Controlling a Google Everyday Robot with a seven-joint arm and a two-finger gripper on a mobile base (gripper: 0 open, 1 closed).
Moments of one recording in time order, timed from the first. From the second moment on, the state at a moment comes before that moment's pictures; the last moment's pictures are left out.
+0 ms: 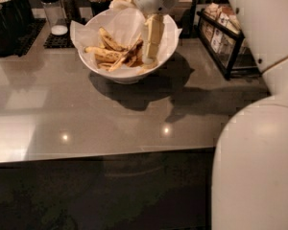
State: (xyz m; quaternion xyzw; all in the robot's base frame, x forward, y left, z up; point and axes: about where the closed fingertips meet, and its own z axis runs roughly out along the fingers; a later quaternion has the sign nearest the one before) arm 0.616 0.033 0.973 -0.83 0.46 0.15 0.27
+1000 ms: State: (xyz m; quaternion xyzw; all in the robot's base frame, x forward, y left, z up) arm 0.645 0.028 0.964 -0.81 0.50 0.12 0.28
